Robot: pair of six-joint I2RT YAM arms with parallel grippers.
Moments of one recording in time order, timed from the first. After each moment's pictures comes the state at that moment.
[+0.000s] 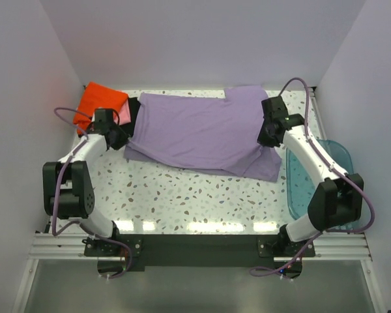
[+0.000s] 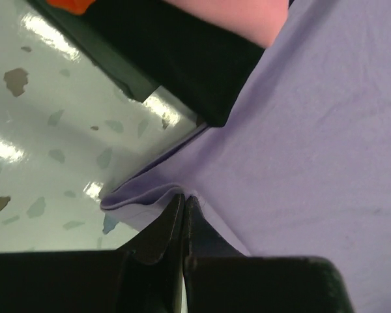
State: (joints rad) left arm 0.05 1.59 1.01 -0.31 -0.02 -0.72; right arm 0.24 1.50 1.29 -0.83 0.27 0.56
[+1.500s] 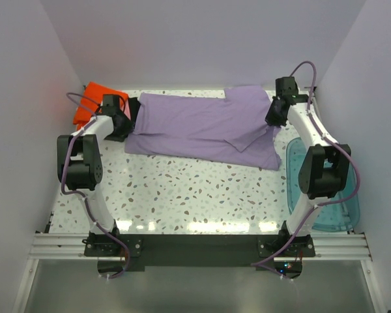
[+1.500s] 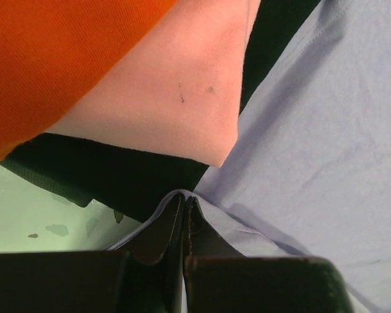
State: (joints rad) left arm 0.04 1.95 1.36 -0.33 -0.01 -0.69; right arm 0.06 1.85 1.61 -0.75 0.16 0.46
